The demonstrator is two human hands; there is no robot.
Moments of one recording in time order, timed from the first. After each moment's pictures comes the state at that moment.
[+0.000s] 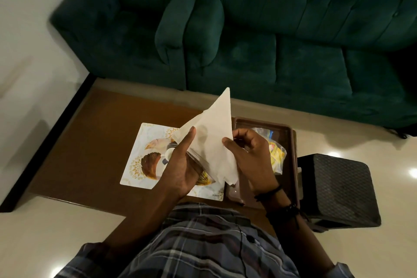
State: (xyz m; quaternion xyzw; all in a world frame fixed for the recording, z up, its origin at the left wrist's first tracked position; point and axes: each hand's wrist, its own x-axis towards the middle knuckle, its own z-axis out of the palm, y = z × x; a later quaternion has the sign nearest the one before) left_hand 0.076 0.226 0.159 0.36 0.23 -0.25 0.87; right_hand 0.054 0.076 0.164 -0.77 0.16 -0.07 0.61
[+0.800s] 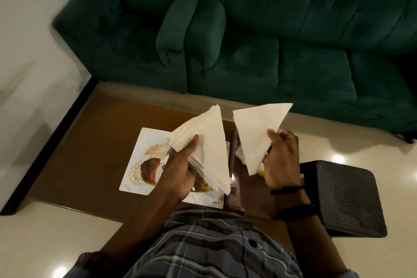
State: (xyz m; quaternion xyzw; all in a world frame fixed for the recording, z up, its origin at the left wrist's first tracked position) left_hand 0.094 0.219 0.159 0.40 0.26 -0.20 0.86; right_hand 0.076 0.028 0.163 -0.53 0.31 -0.12 0.78
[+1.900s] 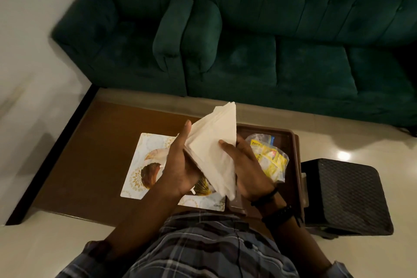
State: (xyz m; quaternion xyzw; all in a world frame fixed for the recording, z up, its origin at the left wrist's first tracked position) left_hand 0.110 0.200 0.171 0.38 0.21 -0.27 0.86; right_hand 0.076 0.068 0.164 -0.55 0.18 0.08 0.81
